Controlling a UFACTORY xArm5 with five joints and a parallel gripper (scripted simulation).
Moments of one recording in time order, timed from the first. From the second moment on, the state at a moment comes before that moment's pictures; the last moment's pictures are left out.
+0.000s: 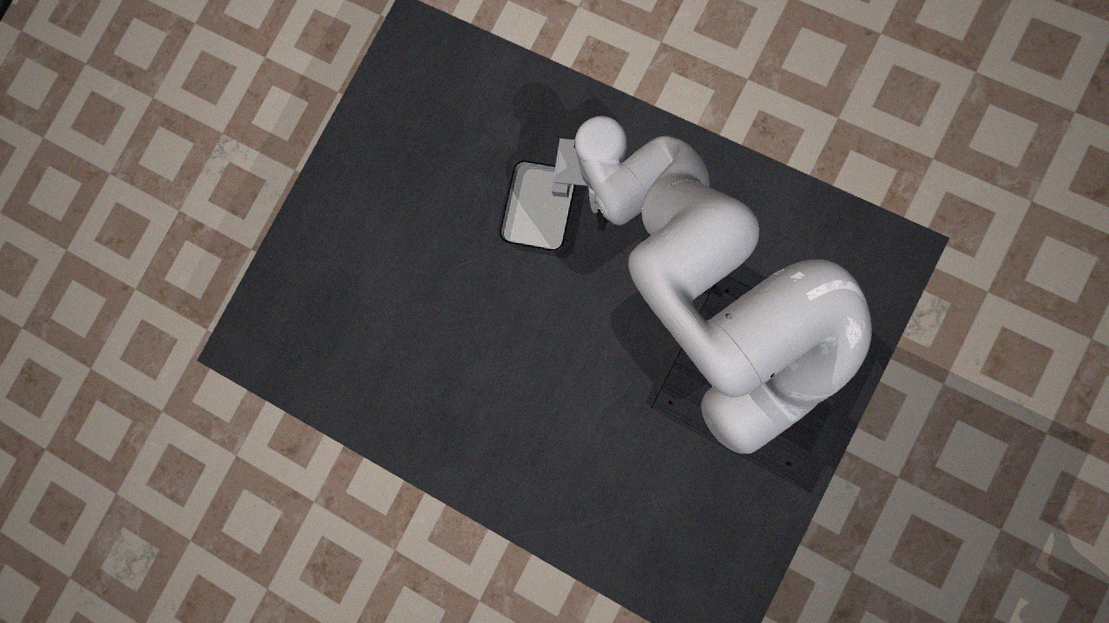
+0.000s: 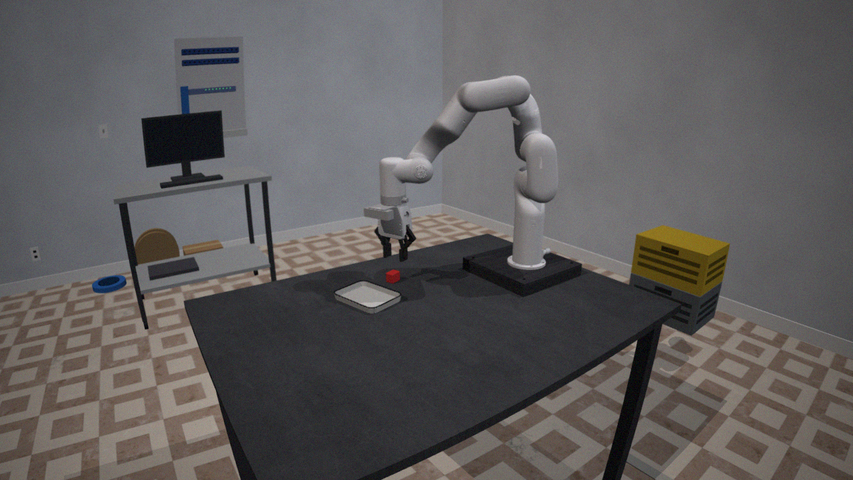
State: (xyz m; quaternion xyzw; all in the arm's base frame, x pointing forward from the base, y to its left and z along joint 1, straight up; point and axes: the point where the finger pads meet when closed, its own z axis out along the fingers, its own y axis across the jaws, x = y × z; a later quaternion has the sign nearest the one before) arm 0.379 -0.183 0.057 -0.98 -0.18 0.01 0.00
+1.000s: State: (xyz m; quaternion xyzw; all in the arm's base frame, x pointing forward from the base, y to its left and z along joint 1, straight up) arm 0.373 -0.202 0.036 -0.98 -0.20 0.00 0.00
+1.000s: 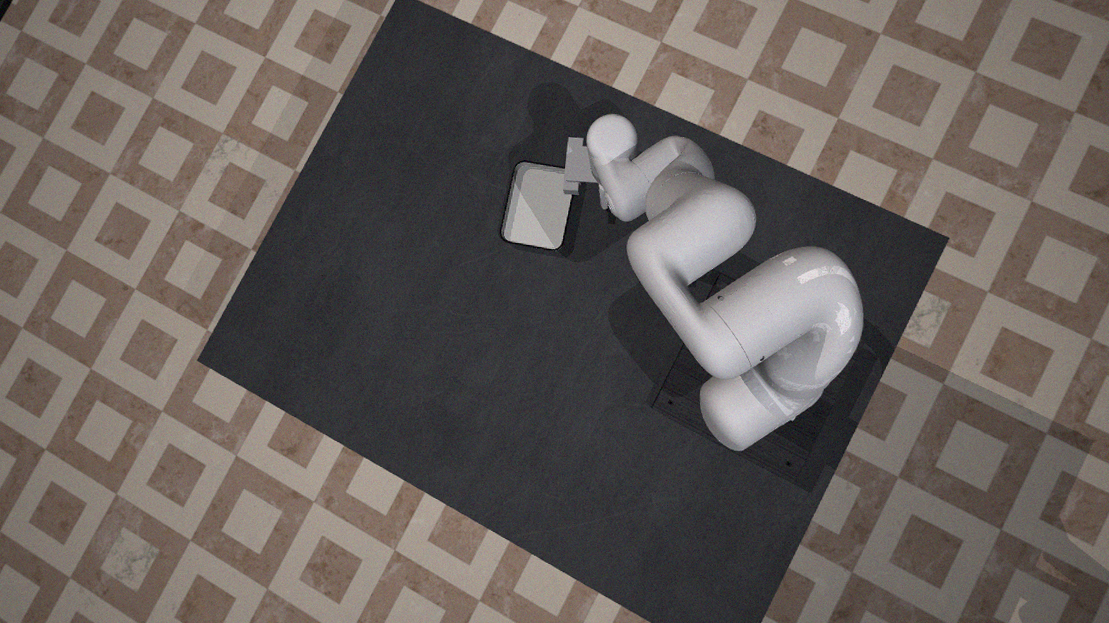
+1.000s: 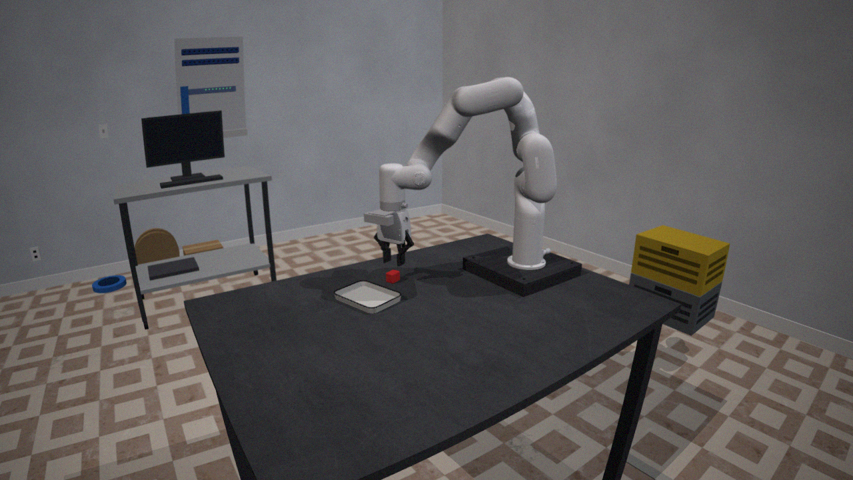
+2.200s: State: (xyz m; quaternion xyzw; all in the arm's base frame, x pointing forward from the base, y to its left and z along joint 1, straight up) arm 0.375 -0.203 0.014 -0.98 -0.20 0.00 0.00
